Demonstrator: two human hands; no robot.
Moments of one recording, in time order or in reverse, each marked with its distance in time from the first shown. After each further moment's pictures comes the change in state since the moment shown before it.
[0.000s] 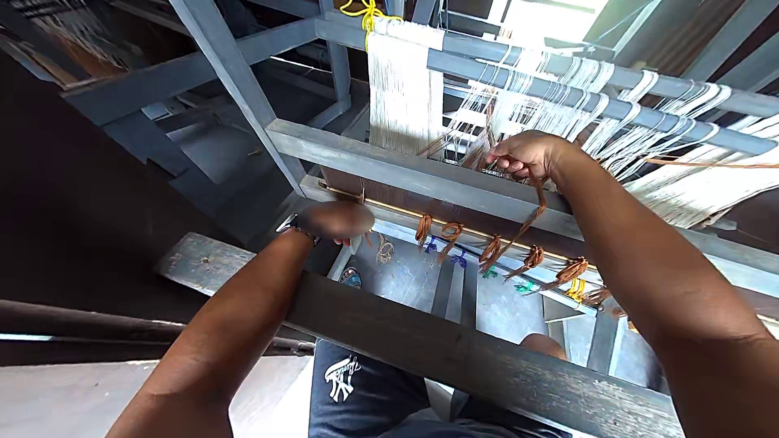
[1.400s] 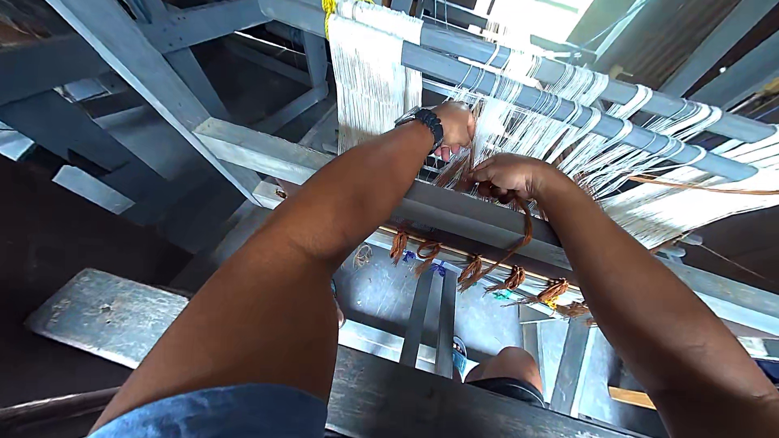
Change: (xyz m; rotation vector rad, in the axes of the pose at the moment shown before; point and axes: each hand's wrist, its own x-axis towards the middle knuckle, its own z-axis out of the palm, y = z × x) left_hand 0.095 0.299 -0.065 0.282 0.133 0.395; right_hand 0.021 0.006 -0.006 -0.291 -0.107 0.043
